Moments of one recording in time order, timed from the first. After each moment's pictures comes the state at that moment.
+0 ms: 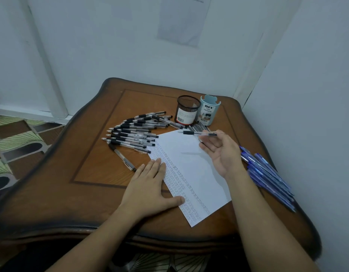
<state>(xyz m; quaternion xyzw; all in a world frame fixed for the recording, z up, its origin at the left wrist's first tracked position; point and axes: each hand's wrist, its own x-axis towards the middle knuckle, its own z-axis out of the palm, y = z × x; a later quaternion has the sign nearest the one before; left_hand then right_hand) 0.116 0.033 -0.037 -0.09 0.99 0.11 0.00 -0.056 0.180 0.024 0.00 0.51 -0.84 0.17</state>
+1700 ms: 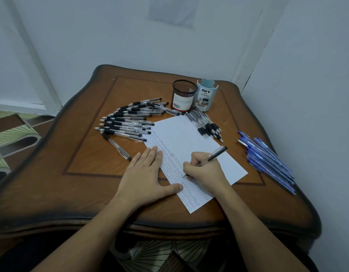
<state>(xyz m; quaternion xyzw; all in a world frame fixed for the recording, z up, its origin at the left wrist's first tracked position) 0.114 0.033 -0.040 -0.09 0.99 0.10 -0.01 0.007 0.196 -0.039 -0.21 0.76 -0.59 0.17</state>
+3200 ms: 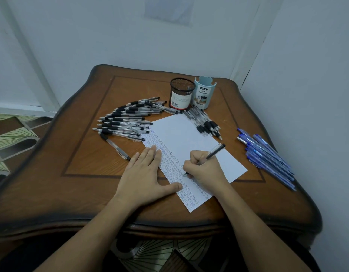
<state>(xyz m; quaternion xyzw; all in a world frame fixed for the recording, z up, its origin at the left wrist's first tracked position) 0.114 0.033 -0.041 -0.09 0.99 0.10 -0.01 0.008 0.199 -0.037 -0.24 0.78 -0.57 0.12</state>
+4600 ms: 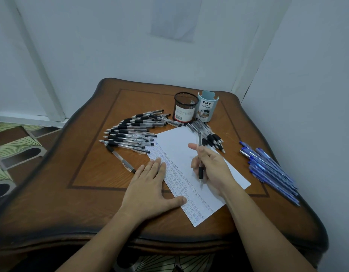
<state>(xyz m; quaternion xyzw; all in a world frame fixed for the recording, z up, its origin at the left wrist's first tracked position) 0.116 0.033 -0.035 -0.09 0.99 0.11 0.00 -0.004 0.188 0.004 -0.15 0.71 -0.65 0.23</state>
